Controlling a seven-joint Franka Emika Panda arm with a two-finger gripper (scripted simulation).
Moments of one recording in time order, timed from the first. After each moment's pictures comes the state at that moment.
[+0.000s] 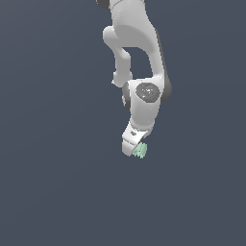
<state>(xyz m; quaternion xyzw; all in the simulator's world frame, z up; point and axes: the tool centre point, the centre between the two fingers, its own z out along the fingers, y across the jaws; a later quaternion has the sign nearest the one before) 0.014 0.068 0.103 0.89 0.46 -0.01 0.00</state>
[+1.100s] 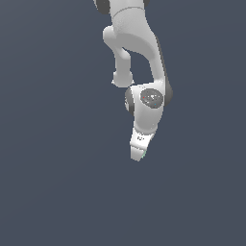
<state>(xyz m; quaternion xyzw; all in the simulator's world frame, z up) 0.018 0.084 0.083 0.83 0.56 0.00 0.00</state>
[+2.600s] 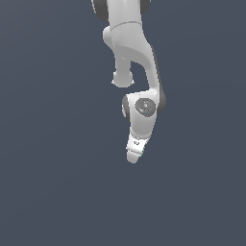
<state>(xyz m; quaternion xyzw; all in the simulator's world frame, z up) 0.012 0.072 0.043 0.83 0.56 0.00 0.00</state>
